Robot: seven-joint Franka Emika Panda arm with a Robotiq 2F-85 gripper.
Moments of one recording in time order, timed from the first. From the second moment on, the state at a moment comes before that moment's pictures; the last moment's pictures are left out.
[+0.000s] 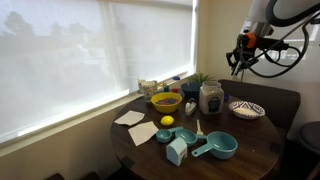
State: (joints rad) arm -0.15 -0.41 0.05 -2.20 -0.04 2.07 1.03
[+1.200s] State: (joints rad) arm -0.14 -0.20 0.13 -2.09 -0.49 2.29 1.36
